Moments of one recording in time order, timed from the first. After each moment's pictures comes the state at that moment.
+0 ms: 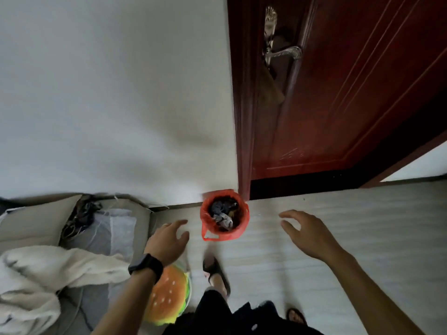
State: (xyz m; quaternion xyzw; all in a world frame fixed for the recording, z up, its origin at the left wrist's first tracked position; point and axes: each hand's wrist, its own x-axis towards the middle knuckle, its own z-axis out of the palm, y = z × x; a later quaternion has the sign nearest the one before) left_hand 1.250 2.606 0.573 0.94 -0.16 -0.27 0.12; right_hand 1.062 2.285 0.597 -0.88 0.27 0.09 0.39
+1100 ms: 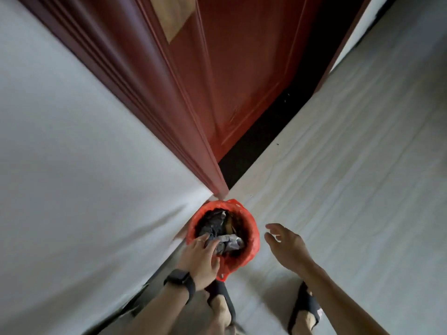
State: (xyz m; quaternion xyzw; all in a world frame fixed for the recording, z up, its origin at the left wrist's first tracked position) left_hand 1.462 2.452 0.264 0.70 -0.60 -0.35 -0.15; right_hand 1.227 2.360 0.267 -0.57 0.64 0.06 0.51
